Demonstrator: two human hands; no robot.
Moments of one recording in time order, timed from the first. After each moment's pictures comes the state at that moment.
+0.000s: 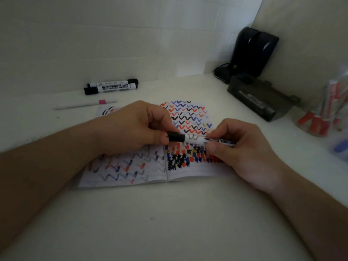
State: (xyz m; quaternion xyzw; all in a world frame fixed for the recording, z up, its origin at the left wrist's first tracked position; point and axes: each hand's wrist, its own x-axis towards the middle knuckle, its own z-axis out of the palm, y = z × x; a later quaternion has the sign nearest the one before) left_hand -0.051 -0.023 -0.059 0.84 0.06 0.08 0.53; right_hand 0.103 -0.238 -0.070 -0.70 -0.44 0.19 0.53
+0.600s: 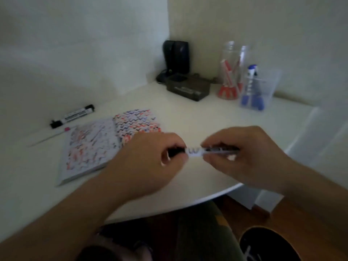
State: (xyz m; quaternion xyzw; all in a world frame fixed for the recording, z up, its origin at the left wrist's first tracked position) left_hand -0.083 -0.214 -0.027 0.97 -0.04 0.19 0.16; right_hand 0.039 -0.430 -0.039 -0.78 -0.52 -0.08 0.34
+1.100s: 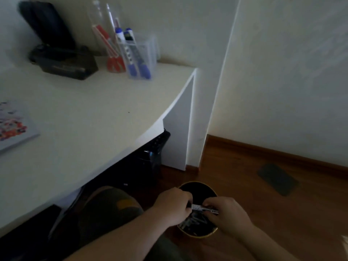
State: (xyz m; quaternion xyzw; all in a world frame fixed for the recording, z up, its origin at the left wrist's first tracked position) left_hand -0.002 -0.468 -0.274 0.95 -0.17 -0.22 0.12; right_hand -0.013 -0.678 -0.308 -0.95 -0.16 0.17 0.21
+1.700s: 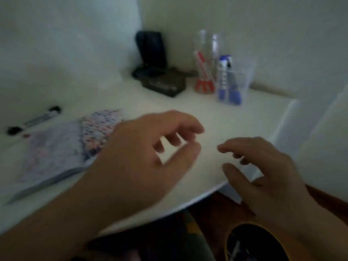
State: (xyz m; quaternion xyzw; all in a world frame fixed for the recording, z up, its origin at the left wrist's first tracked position) left_hand -0.057 -0.295 -0.005 0.92 -0.09 0.26 0.29; right_hand 0.044 -0.510 -0.091 -0.79 -0.40 -0.18 0.42
